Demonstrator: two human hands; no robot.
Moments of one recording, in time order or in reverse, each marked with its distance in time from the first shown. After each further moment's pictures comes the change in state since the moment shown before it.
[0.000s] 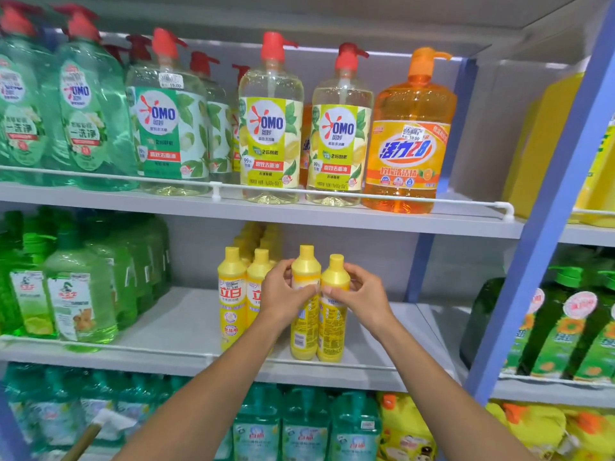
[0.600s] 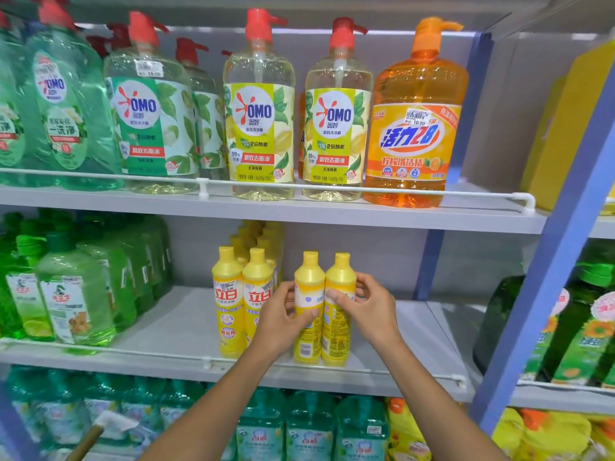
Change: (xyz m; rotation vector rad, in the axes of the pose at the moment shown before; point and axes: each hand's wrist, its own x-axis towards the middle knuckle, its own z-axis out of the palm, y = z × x) left_hand -0.013 -0.048 0.005 0.063 -0.128 -0.048; right_hand -0.008 0.031 0.001 0.059 0.083 -0.034
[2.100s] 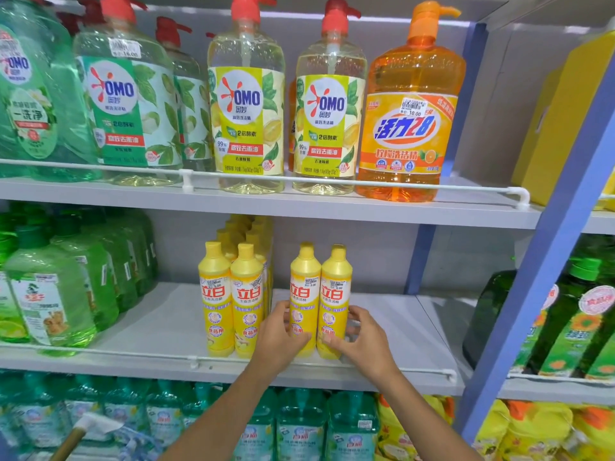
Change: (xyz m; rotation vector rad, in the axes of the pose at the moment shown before) left_hand -0.005 -0.047 0.025 0.218 -0.017 -0.165; right_hand -0.040 0.050 -0.012 -0.300 -0.178 0.190
